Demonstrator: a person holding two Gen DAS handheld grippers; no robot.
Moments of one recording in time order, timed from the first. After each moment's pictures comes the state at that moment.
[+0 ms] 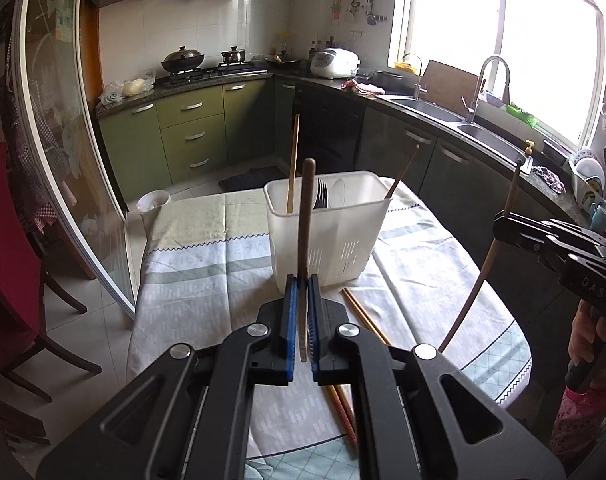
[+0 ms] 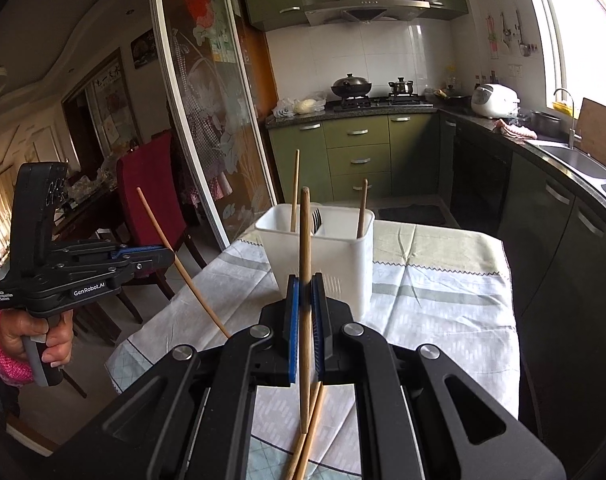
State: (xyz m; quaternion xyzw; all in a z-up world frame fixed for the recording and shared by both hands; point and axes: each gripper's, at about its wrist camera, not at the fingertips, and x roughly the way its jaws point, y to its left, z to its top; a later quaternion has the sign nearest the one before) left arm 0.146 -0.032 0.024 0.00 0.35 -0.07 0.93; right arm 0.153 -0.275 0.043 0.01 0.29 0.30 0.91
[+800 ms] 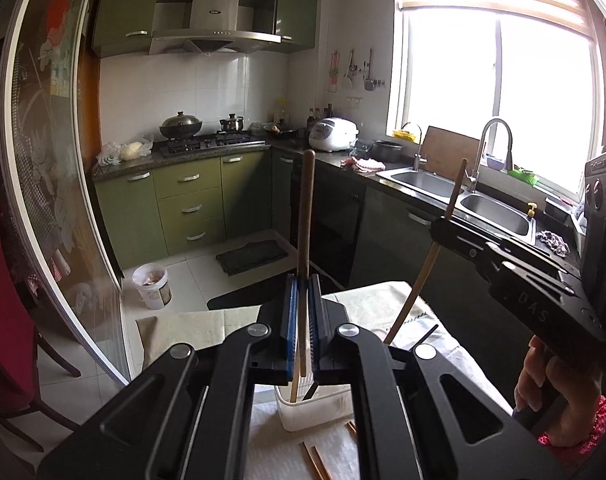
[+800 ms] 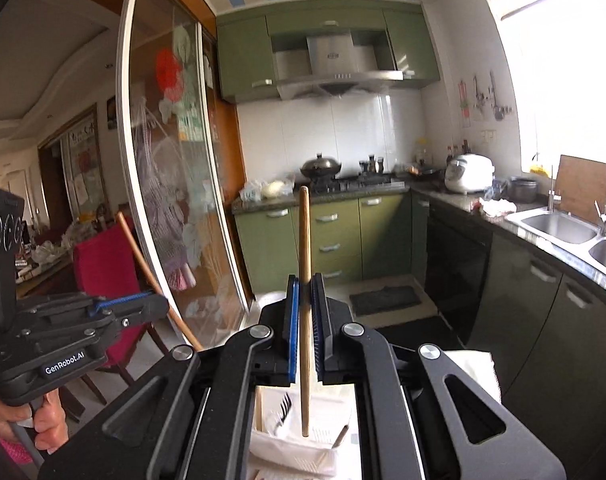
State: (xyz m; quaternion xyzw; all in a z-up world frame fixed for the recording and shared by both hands) left arm 0.247 -0.041 0.091 0.00 0.25 -0.08 0.97; right arm 0.266 -0.218 0.120 0.04 0.18 0.24 0.95
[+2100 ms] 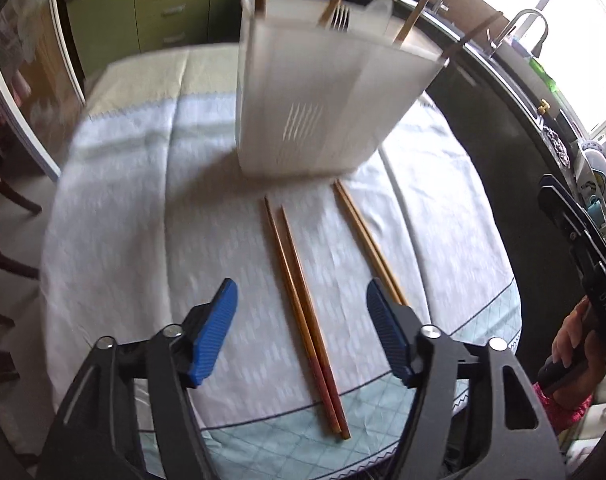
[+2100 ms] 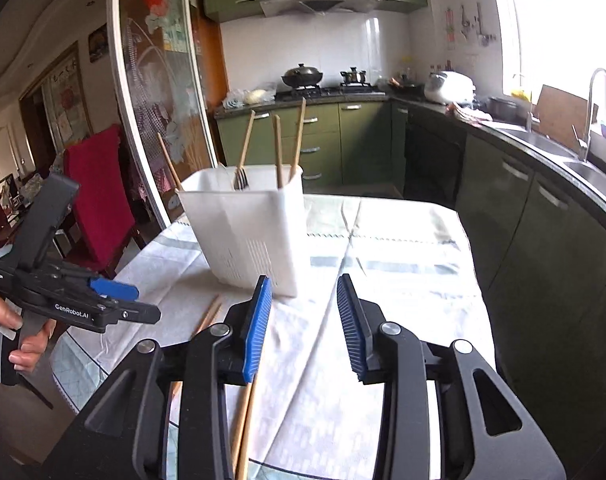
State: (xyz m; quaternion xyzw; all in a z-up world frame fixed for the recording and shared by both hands) left arm 0.209 -0.041 -0.107 -0.08 0.57 -0.11 0.81; right arm 0.168 -0.291 -0.029 0.01 0.32 0.21 0.92
